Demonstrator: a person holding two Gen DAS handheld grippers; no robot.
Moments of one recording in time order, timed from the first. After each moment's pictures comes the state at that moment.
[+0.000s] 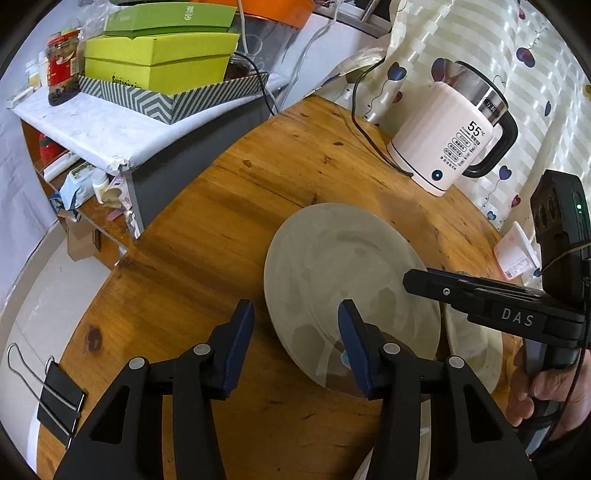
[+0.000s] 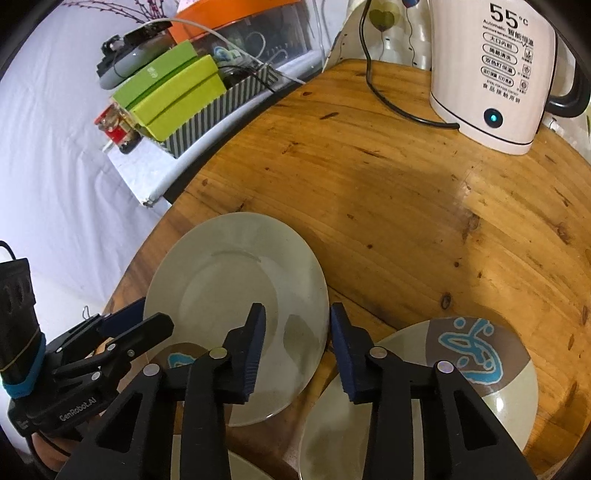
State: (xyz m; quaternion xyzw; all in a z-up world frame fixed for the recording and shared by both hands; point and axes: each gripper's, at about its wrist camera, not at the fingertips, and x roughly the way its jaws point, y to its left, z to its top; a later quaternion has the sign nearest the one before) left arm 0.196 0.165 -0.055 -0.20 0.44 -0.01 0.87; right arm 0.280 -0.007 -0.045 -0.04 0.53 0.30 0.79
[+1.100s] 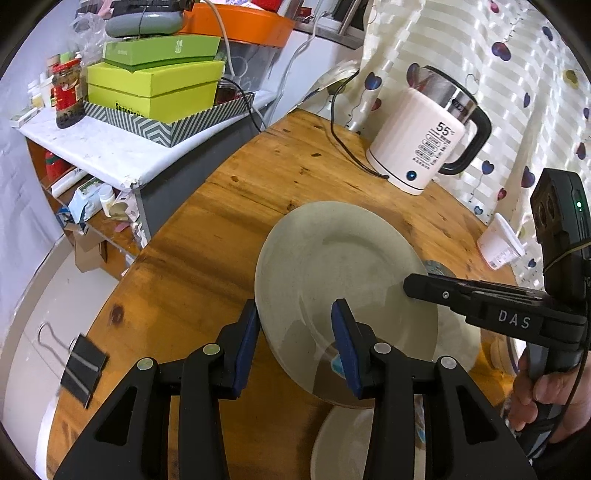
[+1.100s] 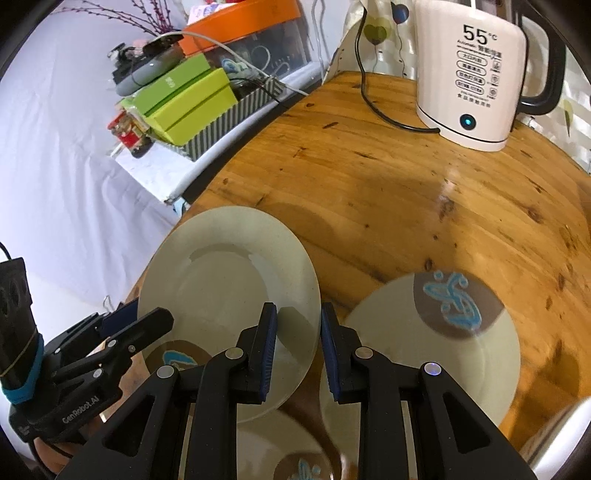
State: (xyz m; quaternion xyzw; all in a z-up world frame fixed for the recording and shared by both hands) left arm 0.159 0.149 -0.016 -0.18 0.43 -0.01 0.89; right arm 0.239 -0.023 -0.013 -0.03 0.52 0.29 0.80
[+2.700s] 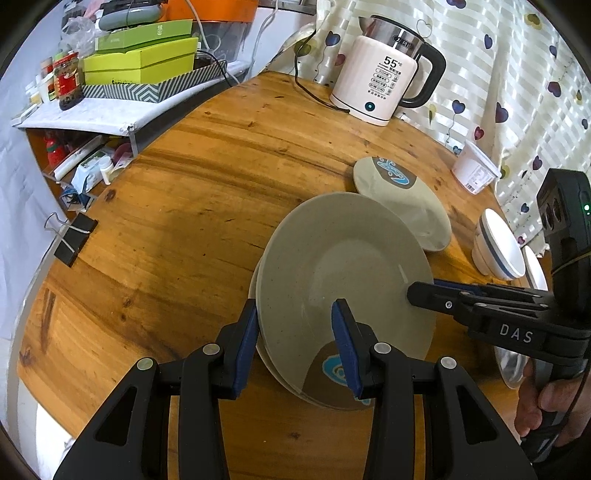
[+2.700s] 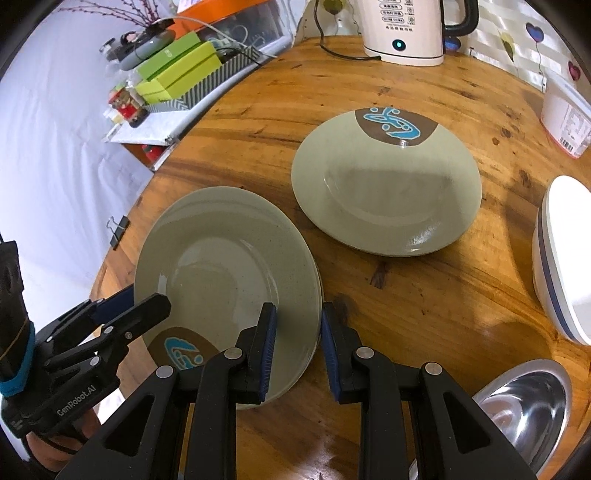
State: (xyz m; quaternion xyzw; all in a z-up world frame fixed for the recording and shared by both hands) left arm 0.069 0.082 -0.030 -0.13 0.47 -0.03 0.87; right arm 0.124 -0.093 -0.041 -0.01 0.55 0.25 0.80
